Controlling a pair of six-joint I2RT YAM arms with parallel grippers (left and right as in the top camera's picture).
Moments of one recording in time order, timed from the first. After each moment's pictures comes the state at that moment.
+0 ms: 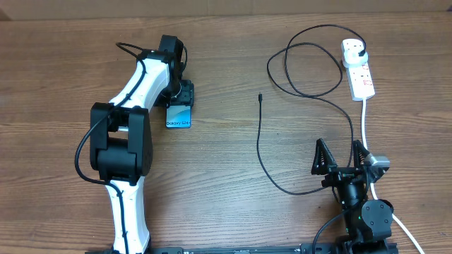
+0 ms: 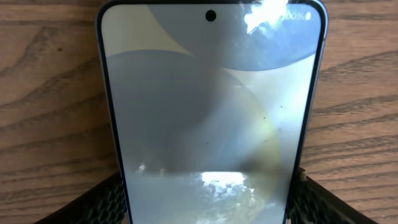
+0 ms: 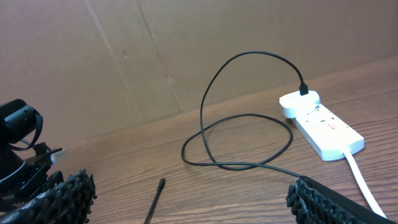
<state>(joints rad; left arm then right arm) -0.17 2.26 1.74 -0.95 -0.01 -0.19 0.13 0.01 0.02 -0.02 0.05 0.33</state>
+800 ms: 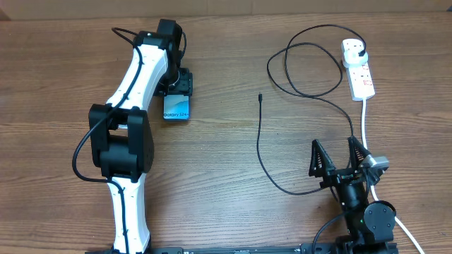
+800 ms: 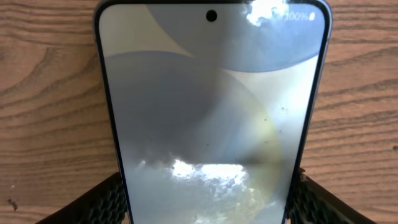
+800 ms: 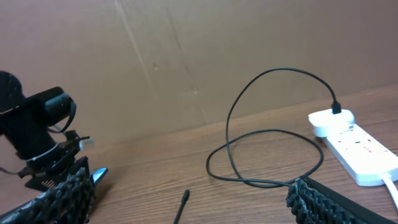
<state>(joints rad) -0.17 2.29 1.98 -1.18 -0.02 -0.19 0.13 0.01 0.02 0.05 -0.05 0.33</state>
